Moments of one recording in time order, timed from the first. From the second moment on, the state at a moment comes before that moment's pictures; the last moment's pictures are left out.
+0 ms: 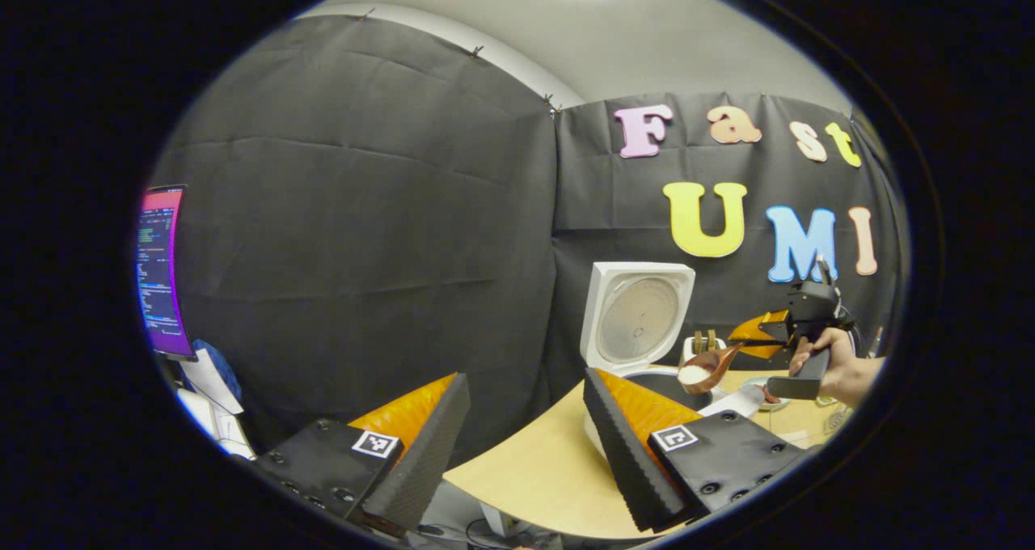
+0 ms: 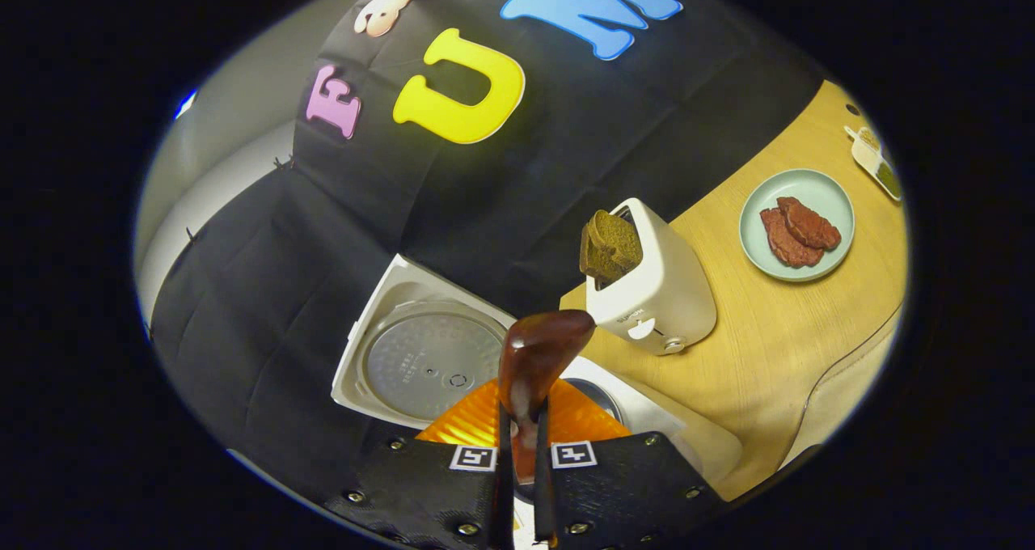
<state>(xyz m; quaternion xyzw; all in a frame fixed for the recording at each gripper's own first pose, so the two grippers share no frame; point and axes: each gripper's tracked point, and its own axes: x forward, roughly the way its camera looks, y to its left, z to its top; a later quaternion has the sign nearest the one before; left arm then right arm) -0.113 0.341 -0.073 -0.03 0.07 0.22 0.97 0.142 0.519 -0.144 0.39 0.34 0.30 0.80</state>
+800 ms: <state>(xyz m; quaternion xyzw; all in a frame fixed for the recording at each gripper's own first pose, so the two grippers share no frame) -0.133 0.347 -0.084 -0.04 0.08 0.24 0.97 0.125 0.582 -0.169 0.08 0.28 0.36 0.88</state>
